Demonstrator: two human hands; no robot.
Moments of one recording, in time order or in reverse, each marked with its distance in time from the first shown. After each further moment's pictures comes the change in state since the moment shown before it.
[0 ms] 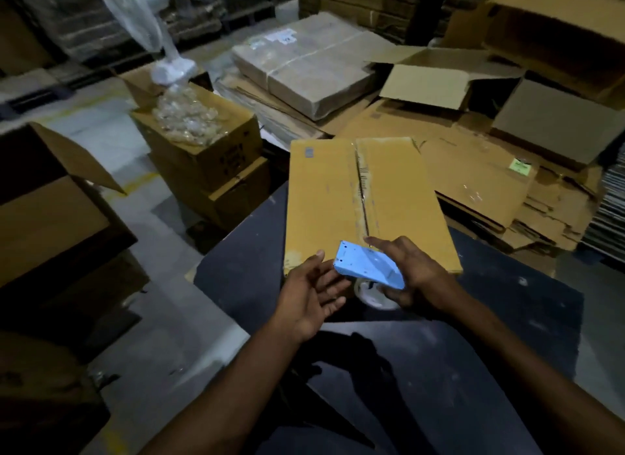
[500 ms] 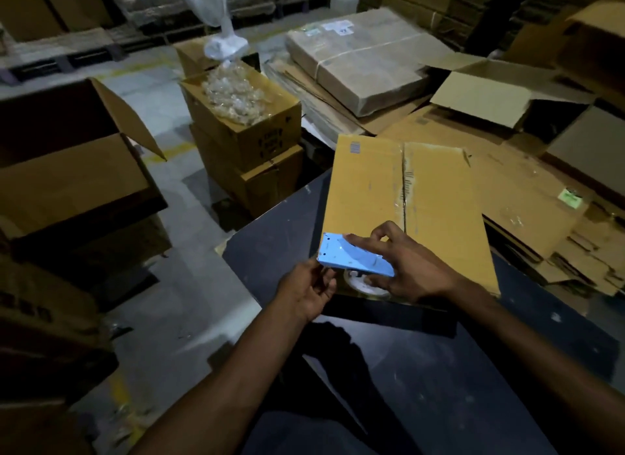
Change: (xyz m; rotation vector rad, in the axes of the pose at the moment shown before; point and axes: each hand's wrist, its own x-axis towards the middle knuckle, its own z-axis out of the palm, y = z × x) left_hand 0.016 0.019 -0.058 -0.282 0.233 0.008; right_hand 0.065 -0.065 -0.005 -0.140 -0.190 -0.217
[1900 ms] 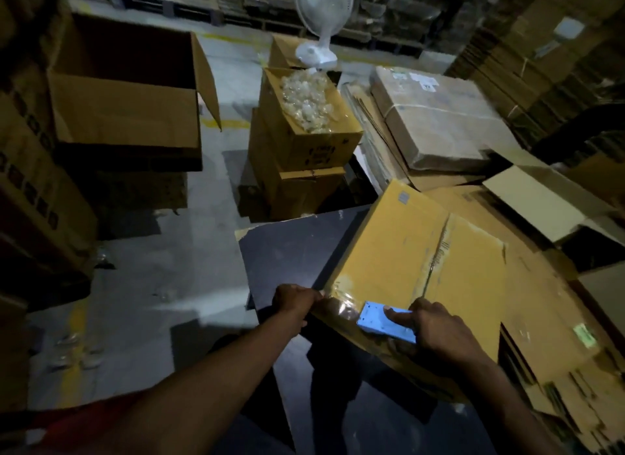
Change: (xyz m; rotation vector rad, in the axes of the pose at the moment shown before) left_hand 0.080 -0.013 -0.044 0.336 0.359 0.204; right_hand 0.019 0.026 -0.006 -0.508 -0.349 0.141
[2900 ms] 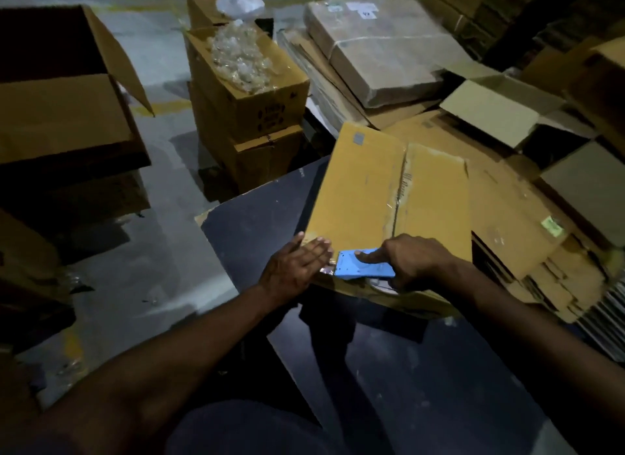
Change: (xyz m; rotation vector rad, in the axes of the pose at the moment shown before) left_hand 0.035 -0.020 0.006 1.117 -0.047 1.938; right_hand 0.008 0.007 -0.016 0.000 -0.126 0.009
